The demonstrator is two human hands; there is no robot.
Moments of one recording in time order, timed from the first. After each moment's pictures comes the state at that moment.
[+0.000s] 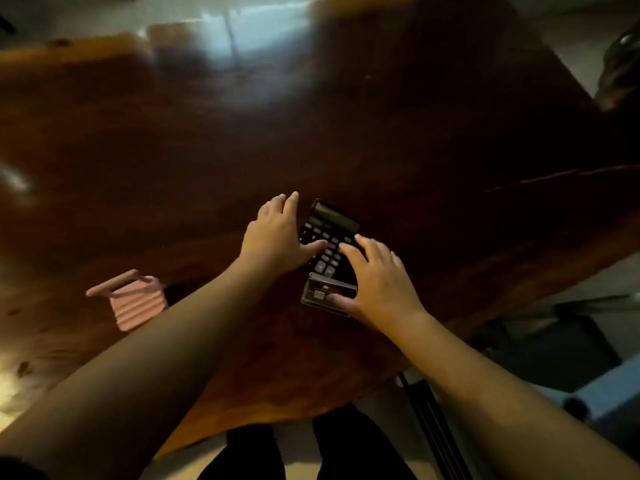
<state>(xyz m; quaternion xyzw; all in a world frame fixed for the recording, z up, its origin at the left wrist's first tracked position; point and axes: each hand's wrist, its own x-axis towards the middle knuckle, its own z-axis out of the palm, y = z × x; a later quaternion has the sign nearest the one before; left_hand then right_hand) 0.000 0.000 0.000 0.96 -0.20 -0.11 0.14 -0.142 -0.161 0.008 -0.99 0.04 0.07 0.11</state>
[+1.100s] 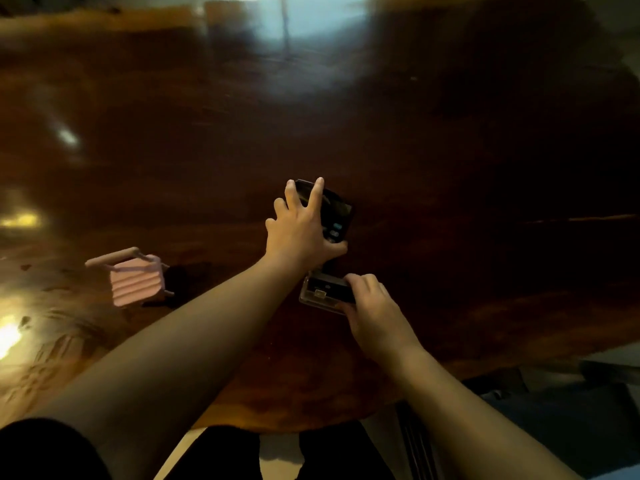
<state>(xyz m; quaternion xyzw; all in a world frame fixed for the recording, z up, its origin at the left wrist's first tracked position) 0.007 -0.032 -0.023 0.98 -0.11 -0.06 0.13 -0.142 -0.168 -0.032 -0.95 0.00 0.08 0.29</state>
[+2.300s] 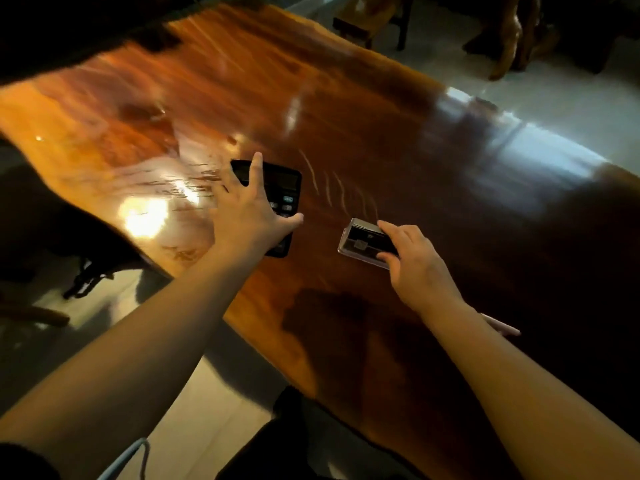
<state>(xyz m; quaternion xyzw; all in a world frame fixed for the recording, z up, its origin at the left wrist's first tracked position) -0.122 0.636 0.070 0.92 0.37 0.10 0.12 -0.029 0.365 0.072 -0.90 -0.36 0.05 0.24</state>
